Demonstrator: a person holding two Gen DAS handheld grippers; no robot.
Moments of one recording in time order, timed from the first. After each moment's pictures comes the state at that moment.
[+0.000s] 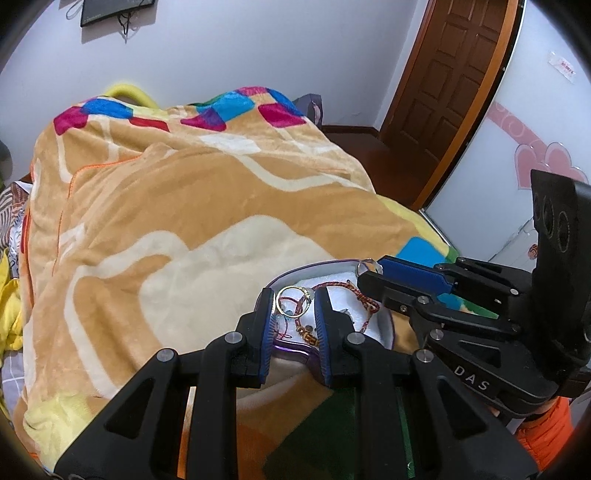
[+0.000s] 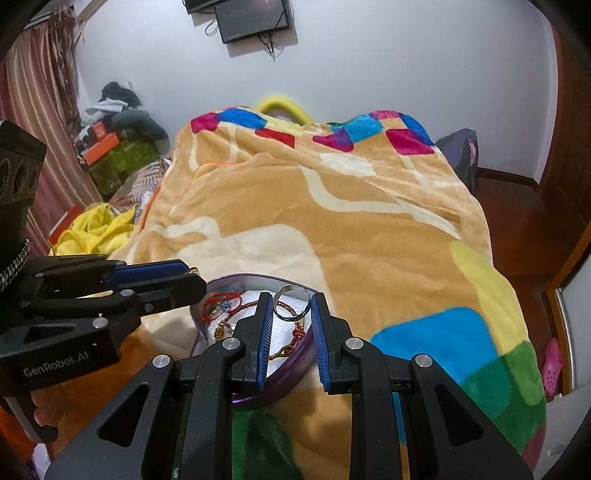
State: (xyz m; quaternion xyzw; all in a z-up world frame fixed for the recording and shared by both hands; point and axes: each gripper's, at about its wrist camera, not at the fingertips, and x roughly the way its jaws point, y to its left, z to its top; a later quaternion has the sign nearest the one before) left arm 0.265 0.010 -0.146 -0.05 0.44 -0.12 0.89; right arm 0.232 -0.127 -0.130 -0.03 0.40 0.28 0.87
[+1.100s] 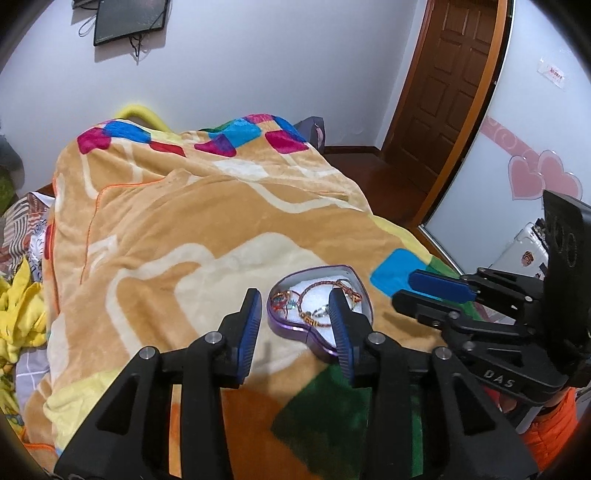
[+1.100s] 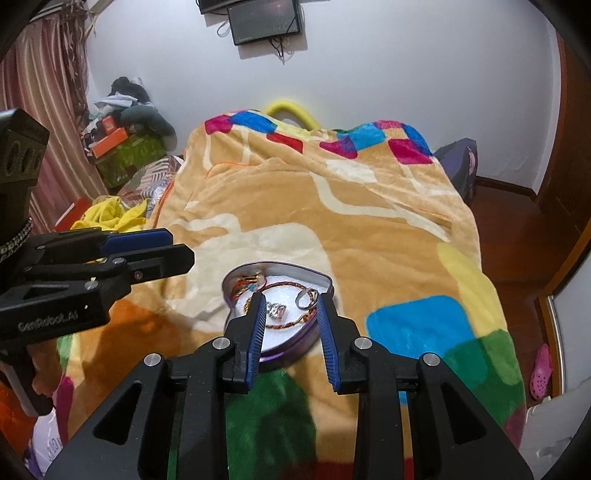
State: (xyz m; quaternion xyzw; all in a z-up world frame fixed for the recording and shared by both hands) left arm 0.215 0.023 -0.101 -0.04 0.40 -0.11 0.91; right arm 0.192 -0.137 -0.096 -0.04 0.38 0.28 0.88
